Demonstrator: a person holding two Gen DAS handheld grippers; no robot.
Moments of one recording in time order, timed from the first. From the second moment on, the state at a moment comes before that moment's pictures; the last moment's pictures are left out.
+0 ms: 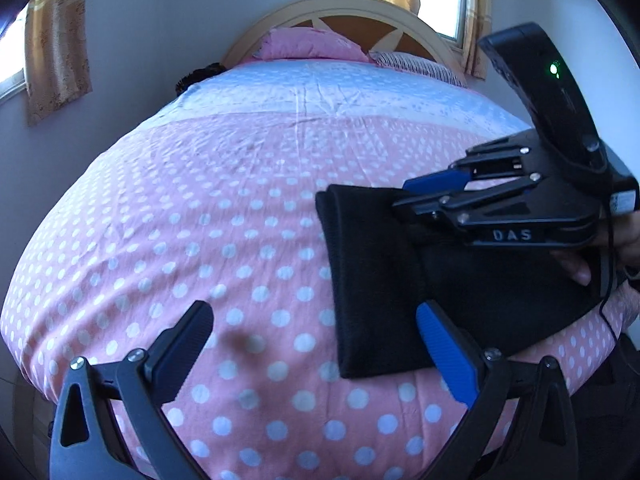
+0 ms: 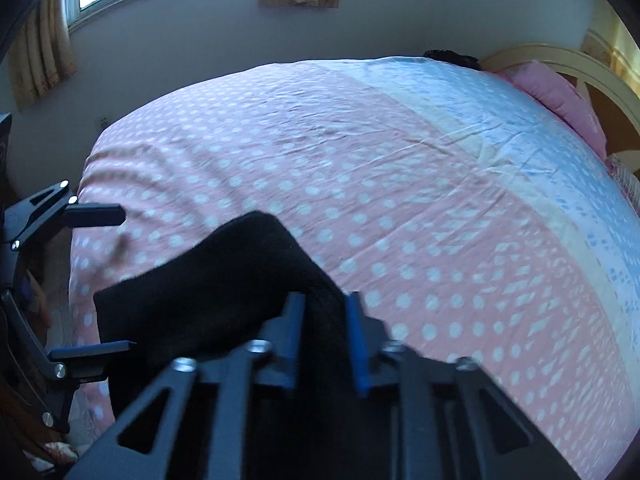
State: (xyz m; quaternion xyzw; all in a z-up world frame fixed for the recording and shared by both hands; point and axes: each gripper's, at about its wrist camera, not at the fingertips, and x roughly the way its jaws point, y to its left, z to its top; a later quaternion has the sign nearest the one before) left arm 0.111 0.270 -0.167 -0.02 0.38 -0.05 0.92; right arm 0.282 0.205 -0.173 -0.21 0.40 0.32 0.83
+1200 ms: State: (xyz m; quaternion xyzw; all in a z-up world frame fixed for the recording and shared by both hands) left arm 0.107 0.274 -0.156 -0.01 0.35 0.02 0.94; right arm 0.264 0.087 -0.161 -0.19 0.37 0.23 0.88
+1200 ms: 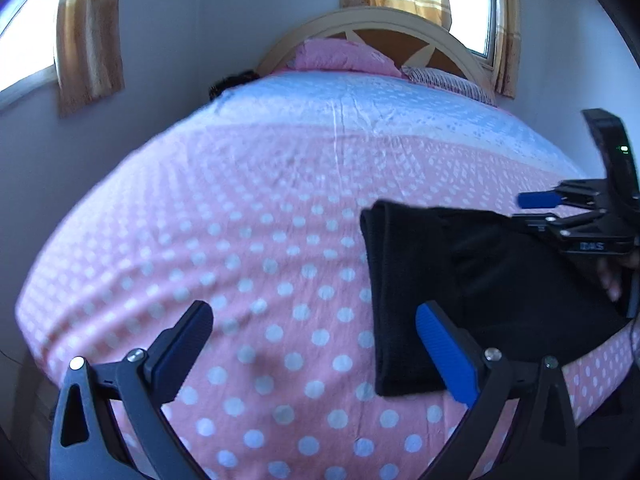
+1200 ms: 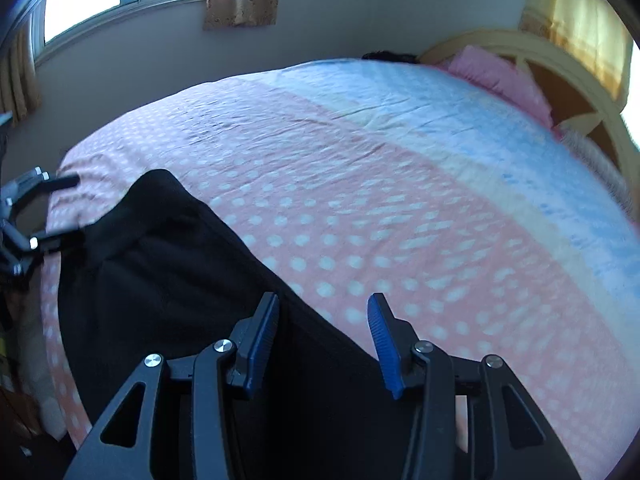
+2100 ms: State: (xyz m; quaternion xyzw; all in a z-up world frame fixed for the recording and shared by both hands) left arm 0.124 0.104 -0.156 0.13 0.37 -0.09 0.91; right arm 0.206 -0.120 -0.169 -0.05 0.41 0.13 0.90
